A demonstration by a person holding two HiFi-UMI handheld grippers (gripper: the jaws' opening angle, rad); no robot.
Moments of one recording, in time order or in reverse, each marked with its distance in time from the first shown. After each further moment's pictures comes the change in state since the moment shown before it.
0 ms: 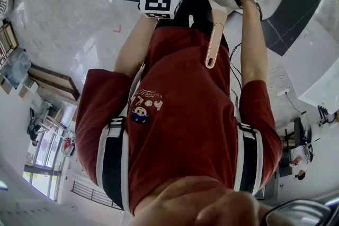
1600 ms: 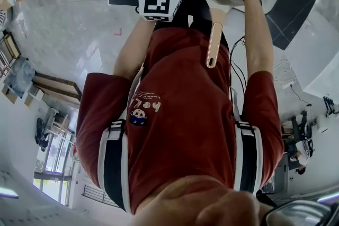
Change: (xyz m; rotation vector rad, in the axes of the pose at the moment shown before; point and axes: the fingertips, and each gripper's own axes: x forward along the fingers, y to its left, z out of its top) left arm 0.007 -0.014 -0.009 0.002 0.028 -0.068; right arm 0.011 -0.094 -0.099 -0.019 0.476 -0.346
